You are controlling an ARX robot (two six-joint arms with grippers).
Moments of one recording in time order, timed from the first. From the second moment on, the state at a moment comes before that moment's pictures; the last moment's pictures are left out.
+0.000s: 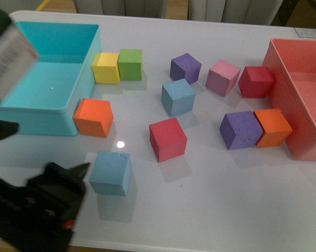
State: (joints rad) left arm -0.64 1.31 0.38 0.16 -0.17 -0.04; right arm 0.00 0.00 0.02 0.00 0.00 0.00
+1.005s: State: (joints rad) left arm -0.60 2.05 0.79 0.19 -0.19 -0.14; right arm 0.00 0.00 0.02 0.00 0.00 0.00
